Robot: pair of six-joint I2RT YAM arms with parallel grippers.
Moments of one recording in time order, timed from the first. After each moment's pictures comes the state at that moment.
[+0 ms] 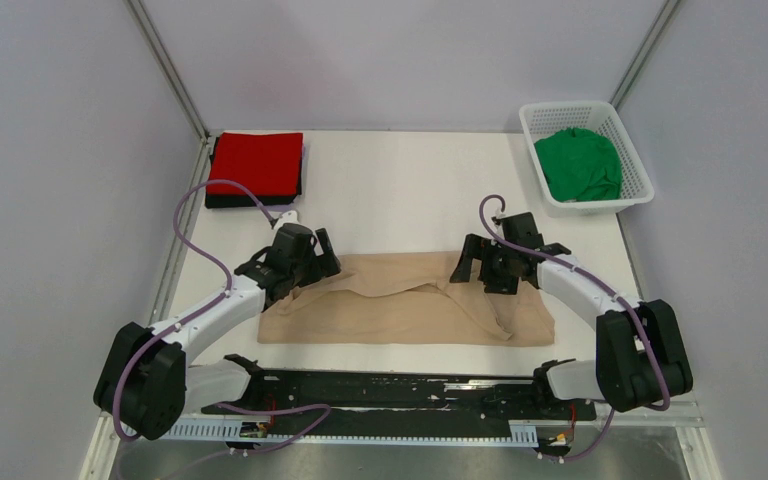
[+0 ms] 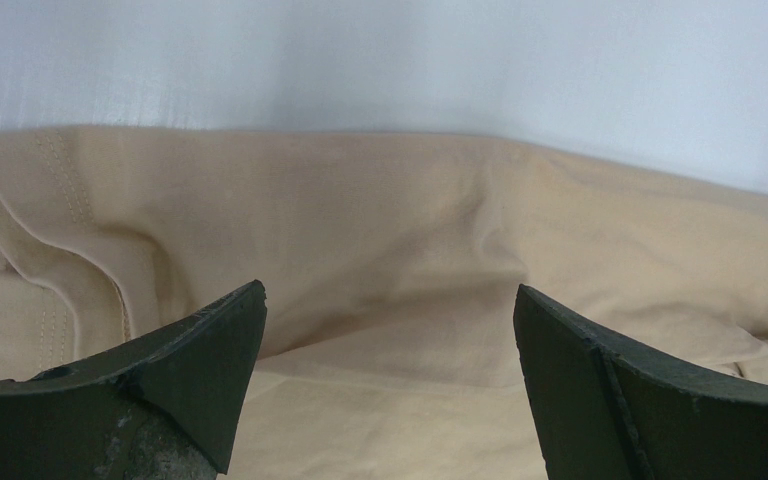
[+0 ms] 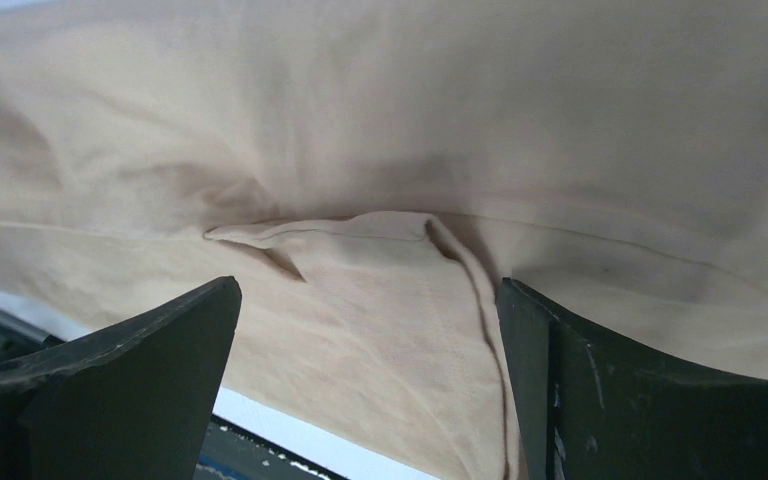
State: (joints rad) left arm -0.47 1.17 0.61 -0.25 -0.18 -0.72; right arm 0.28 1.34 0.70 -0.39 -0.33 0.48
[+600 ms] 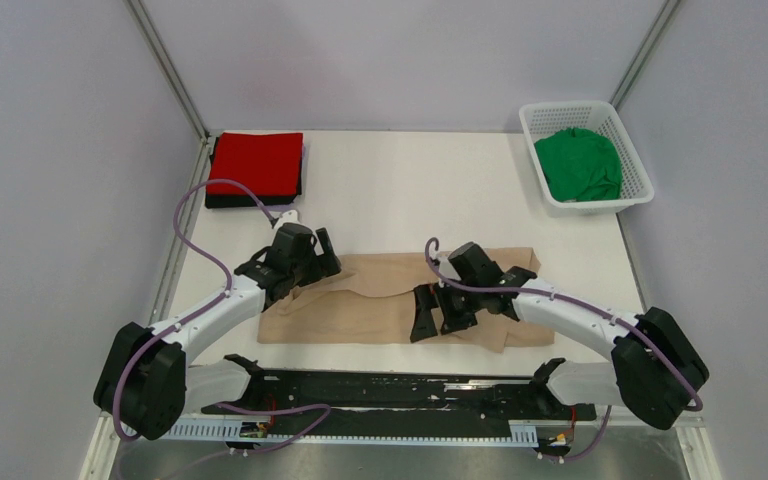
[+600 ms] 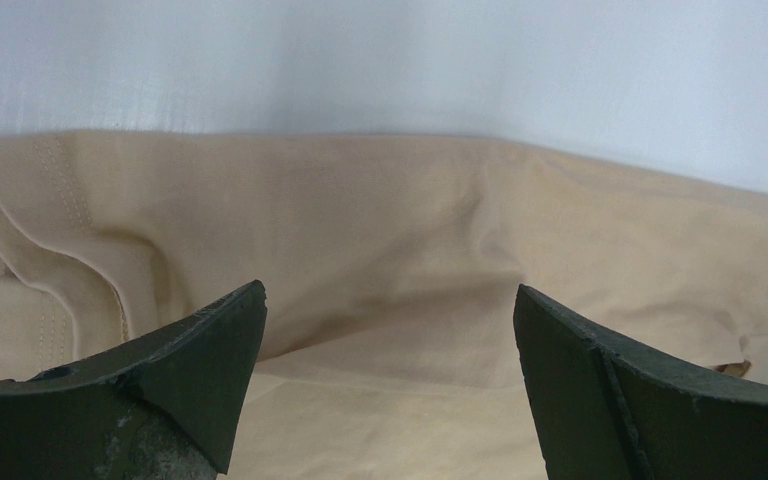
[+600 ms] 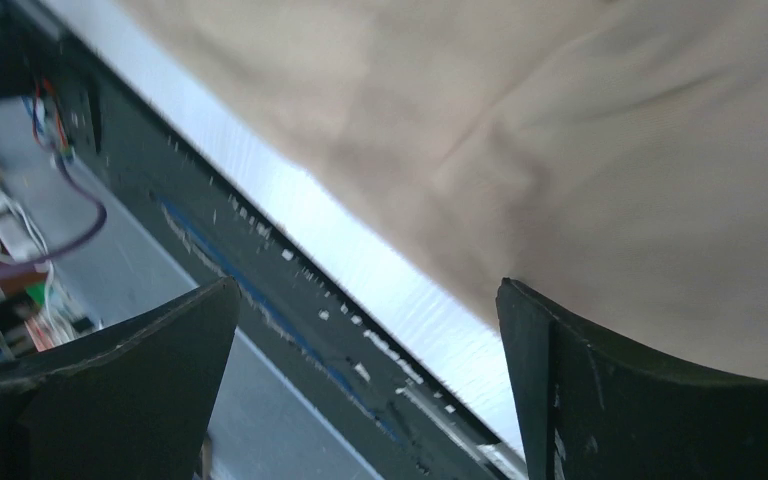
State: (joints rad) left arm -0.47 1.17 0.61 -0.25 -0.18 -0.71; right arm 0.81 1.23 0.65 -0.44 -0.49 0.47
